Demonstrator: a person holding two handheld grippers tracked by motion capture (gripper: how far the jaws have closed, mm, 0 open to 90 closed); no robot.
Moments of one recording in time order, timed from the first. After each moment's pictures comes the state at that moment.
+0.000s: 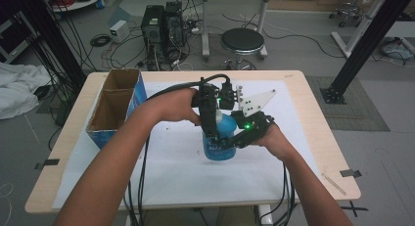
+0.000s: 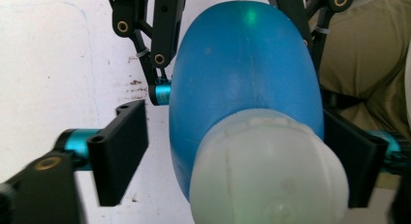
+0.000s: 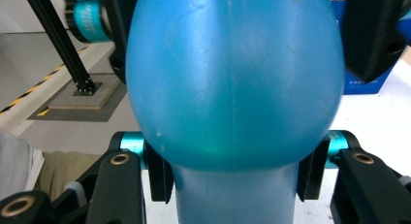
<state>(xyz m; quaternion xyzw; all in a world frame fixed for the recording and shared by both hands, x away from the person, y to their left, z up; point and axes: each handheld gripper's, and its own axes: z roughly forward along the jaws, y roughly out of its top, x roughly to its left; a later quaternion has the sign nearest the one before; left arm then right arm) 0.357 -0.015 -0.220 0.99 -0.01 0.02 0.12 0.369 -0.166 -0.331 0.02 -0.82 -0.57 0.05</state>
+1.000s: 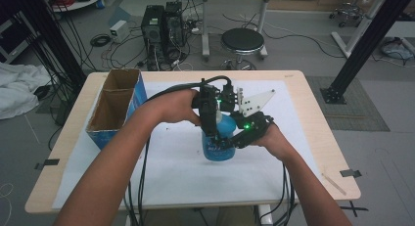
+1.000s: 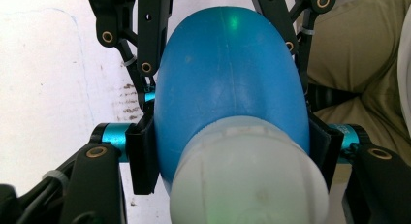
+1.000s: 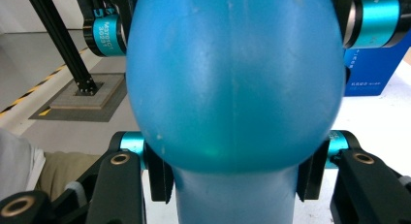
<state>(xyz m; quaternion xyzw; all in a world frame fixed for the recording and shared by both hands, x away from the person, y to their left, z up) 0.353 -0.016 -0.220 0.99 -0.03 0.01 0.12 0.369 -0.164 -0.331 0.02 -0.82 -0.57 0.05</state>
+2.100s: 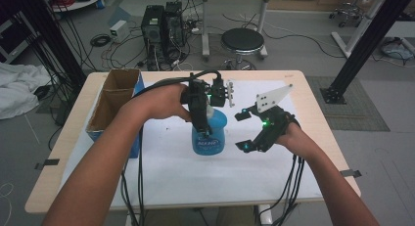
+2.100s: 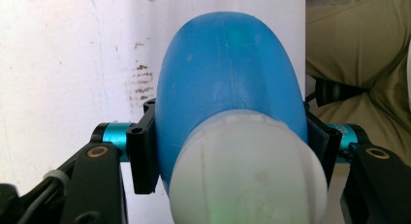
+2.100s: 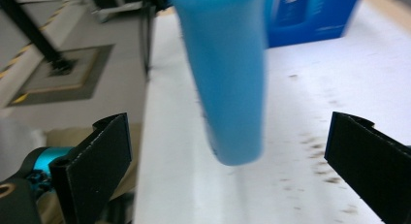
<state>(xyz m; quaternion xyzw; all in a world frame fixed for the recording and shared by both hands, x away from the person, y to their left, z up) 0.351 0.006 -0.204 0.99 0.00 0.03 0.11 0.359 -0.206 -0.304 -0.06 -0.87 -0.49 0.02</state>
